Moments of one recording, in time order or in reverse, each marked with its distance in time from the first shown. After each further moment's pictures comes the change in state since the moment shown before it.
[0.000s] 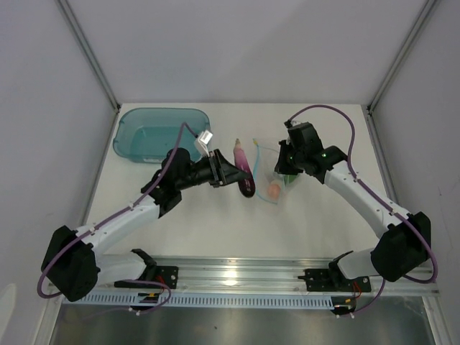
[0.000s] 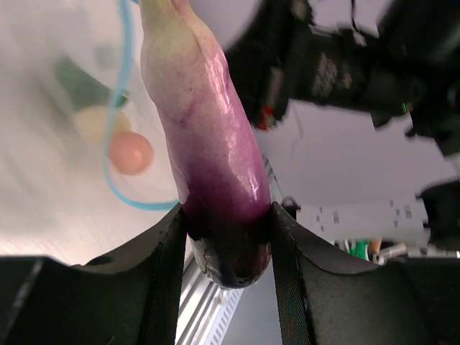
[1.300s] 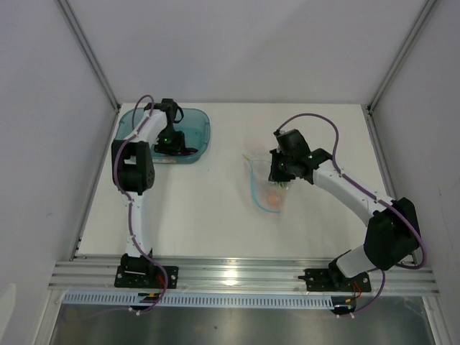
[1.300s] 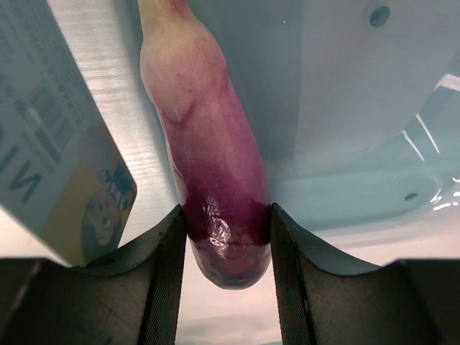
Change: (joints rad) left arm 0.503 1.143 1.228 -1.382 -0.534 -0.676; right arm 0.041 0.096 -0.050 0.041 -0.023 -0.001
